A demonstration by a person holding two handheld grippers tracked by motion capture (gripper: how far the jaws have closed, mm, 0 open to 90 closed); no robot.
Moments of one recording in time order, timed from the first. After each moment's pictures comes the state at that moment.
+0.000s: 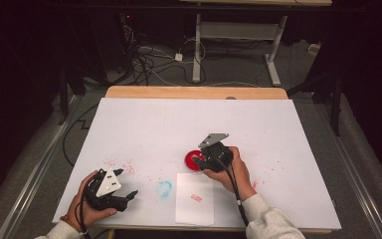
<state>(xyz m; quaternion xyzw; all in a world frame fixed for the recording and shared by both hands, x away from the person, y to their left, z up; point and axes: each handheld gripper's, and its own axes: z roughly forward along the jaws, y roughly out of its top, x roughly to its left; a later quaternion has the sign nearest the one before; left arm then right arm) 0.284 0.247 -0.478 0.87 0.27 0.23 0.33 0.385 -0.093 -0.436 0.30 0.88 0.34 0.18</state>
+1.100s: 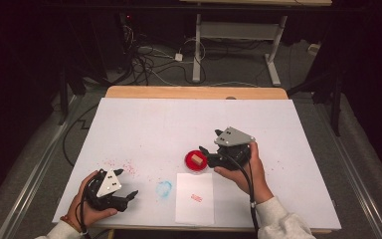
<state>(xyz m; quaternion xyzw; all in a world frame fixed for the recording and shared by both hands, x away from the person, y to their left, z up) 0.283 0.246 -0.479 0.87 0.28 0.23 0.33 0.352 -0.124 -0.382 0.27 0.82 0.42 0.29</state>
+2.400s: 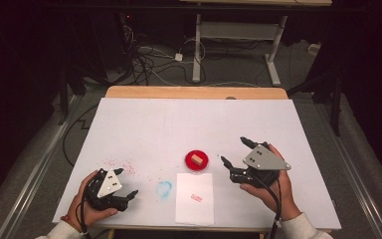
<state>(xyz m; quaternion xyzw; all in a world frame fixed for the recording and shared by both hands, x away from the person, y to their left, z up) 0.283 0.245 -0.476 0.87 0.27 0.24 0.33 0.307 -0.178 -0.385 0.25 0.78 0.45 0.36</state>
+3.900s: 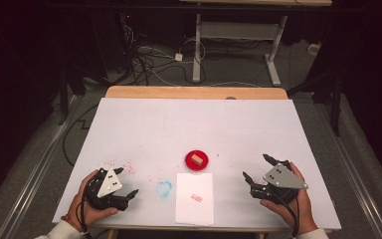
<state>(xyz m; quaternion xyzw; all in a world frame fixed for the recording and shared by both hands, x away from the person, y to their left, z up) 0.284 0.244 -0.476 0.87 0.27 0.24 0.33 0.288 -0.233 -0.433 0.29 0.79 0.39 0.38</state>
